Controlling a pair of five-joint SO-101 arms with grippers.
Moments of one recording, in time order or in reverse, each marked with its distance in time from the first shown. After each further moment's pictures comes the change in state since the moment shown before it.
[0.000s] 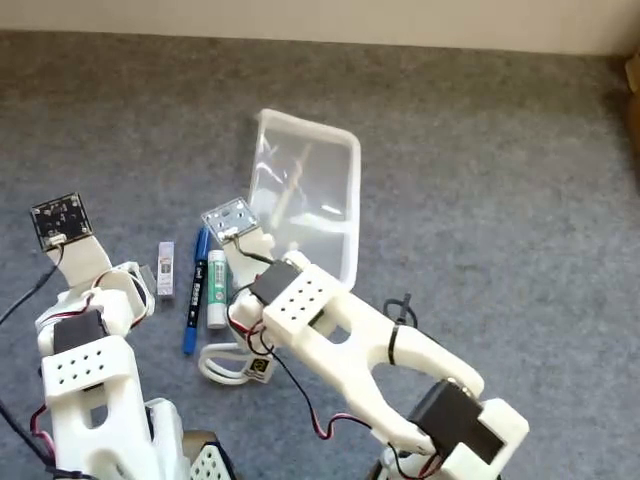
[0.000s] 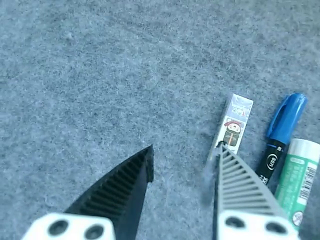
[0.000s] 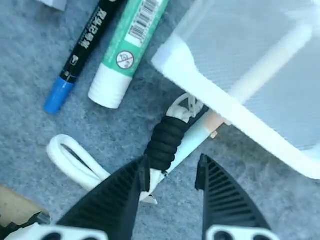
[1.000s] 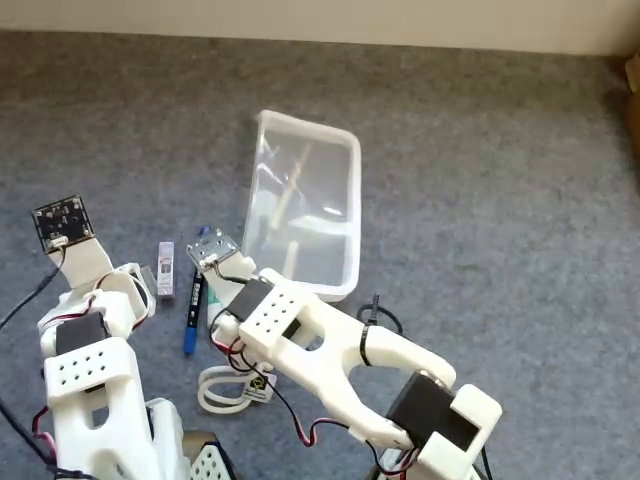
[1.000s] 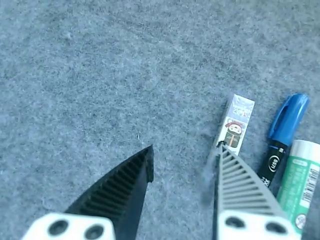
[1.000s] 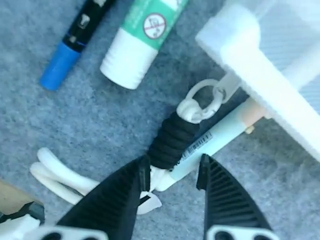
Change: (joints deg) left arm 0.0 0.0 1.6 -2.1 0.0; right arm -4.7 6.9 -0.3 -0.4 -0.1
